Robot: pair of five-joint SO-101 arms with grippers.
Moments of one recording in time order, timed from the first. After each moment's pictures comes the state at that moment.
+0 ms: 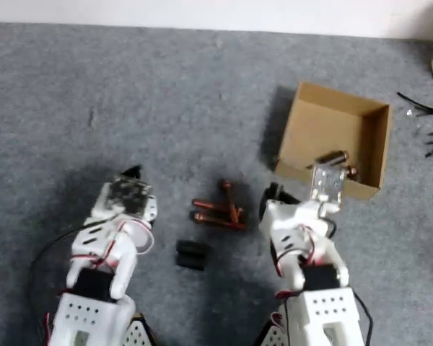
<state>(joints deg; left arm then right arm) 6.5 -88.0 92.1 27.6 -7.8 -13.6 -78.0 88.0 31.2 -13.5</state>
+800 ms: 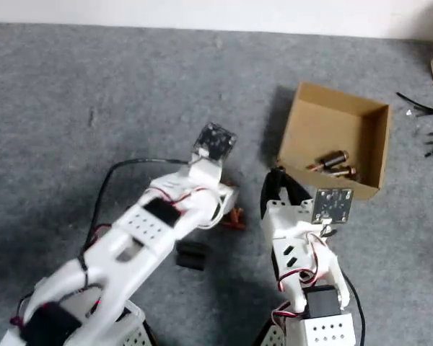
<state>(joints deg) 27.3 -24.5 54.3 25.8 10.6 -13.6 -103.6 96.0 31.2 -7.6</state>
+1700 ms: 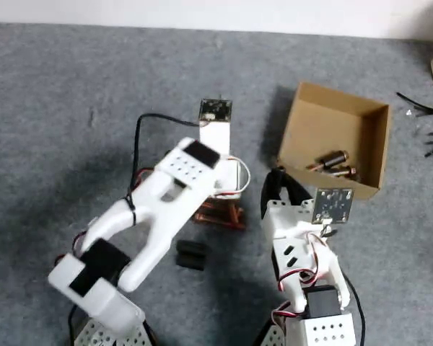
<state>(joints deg) 27.6 6.3 14.5 63.8 35.3 -13.5 -103.6 96.0 31.2 -7.6</state>
